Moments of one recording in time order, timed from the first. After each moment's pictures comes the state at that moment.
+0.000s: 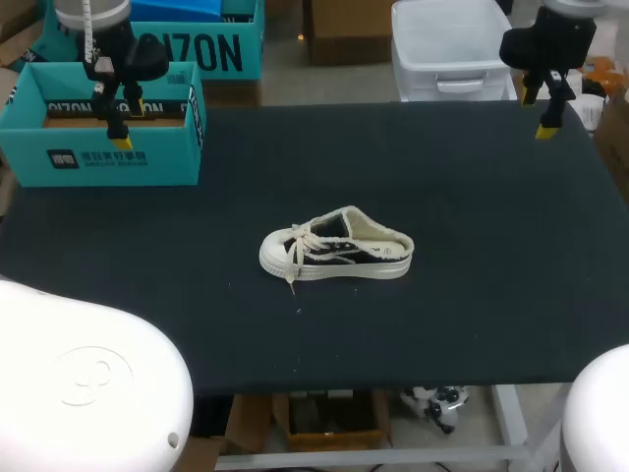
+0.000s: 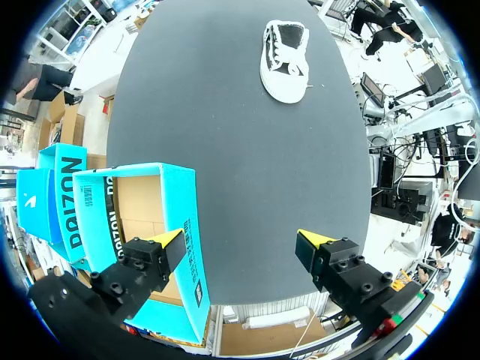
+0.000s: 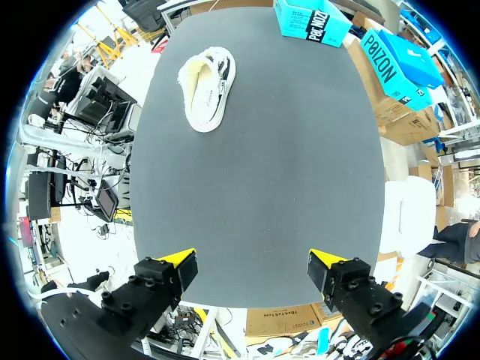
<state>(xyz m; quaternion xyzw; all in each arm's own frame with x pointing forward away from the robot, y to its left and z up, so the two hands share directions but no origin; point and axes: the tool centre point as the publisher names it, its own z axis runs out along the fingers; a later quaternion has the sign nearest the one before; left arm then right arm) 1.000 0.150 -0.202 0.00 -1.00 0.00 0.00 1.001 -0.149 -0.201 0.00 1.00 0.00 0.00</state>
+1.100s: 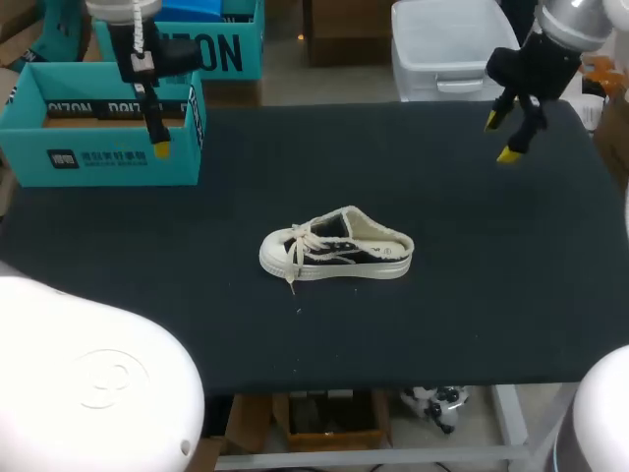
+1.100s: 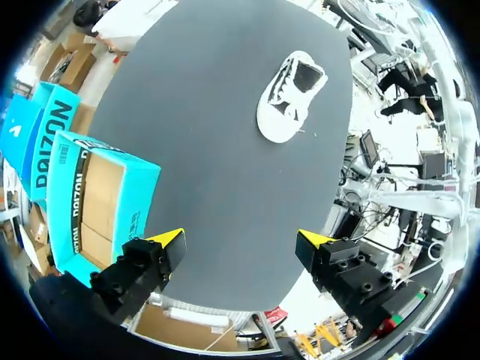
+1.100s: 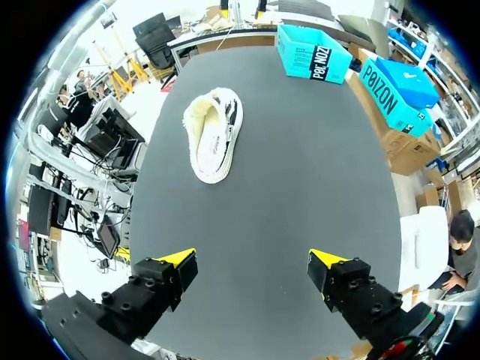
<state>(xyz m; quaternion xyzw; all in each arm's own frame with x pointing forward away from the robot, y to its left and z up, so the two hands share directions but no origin) 0.939 0.088 -0.183 0.21 -0.97 -0.01 0.08 0.983 -0.090 -0.245 0.00 0.99 0.15 -0.02</state>
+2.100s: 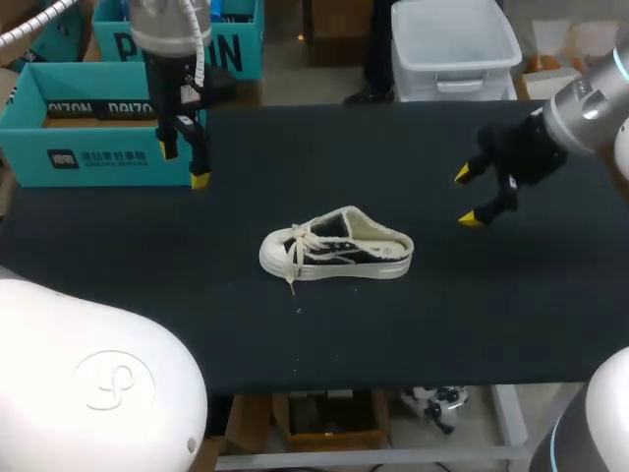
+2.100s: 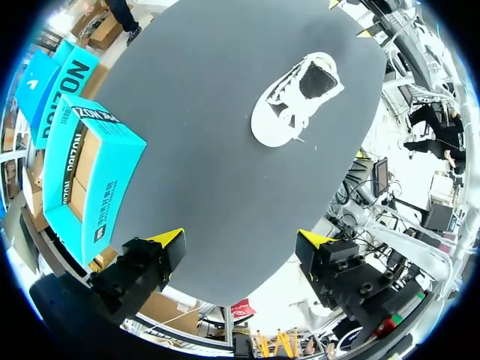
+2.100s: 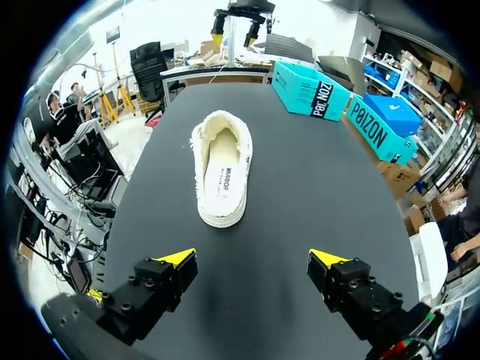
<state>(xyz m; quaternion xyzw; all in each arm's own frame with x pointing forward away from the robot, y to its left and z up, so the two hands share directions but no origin) 0.881 0.044 -0.189 0.32 -0.94 -0.06 0.05 0.923 -0.034 -0.311 0.03 0.95 0.29 0.07</state>
